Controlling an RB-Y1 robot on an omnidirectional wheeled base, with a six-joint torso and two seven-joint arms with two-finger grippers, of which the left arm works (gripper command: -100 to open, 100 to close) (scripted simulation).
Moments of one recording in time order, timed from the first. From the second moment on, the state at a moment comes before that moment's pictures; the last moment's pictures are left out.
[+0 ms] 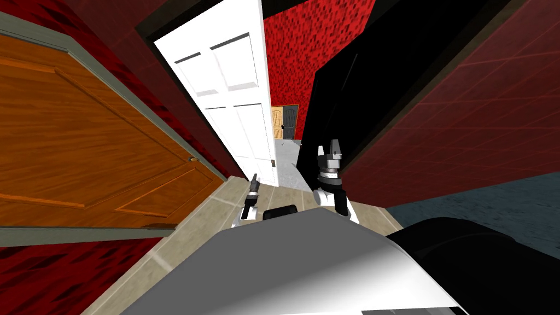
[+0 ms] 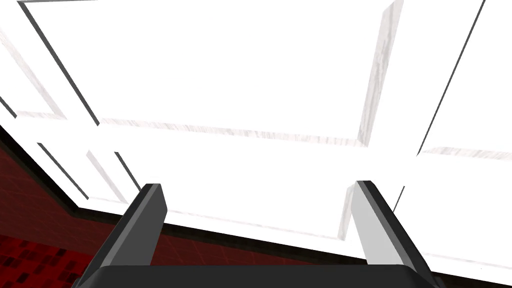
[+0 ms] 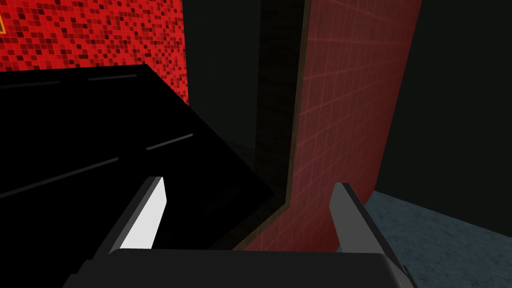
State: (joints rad) arm 0.16 0.08 -0.14 -1.28 -0.07 -0.69 0.11
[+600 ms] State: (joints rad) arm 0.11 0.07 -0.17 -1.13 -0.09 -0.72 0.11
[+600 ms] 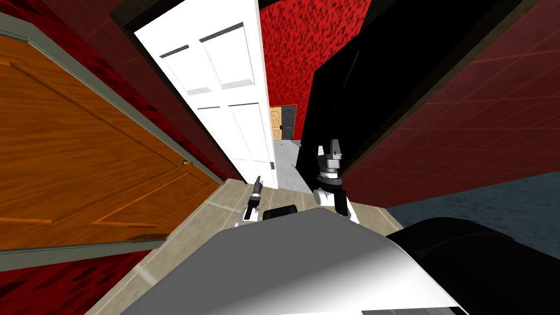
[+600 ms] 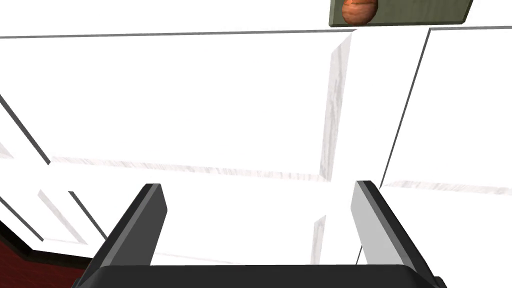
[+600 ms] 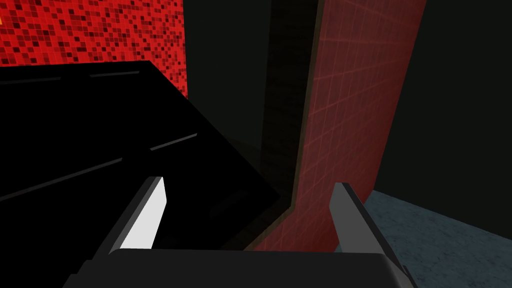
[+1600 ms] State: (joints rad) arm 0.02 0.04 -0.22 -0.88 -0.12 -0.74 0.12
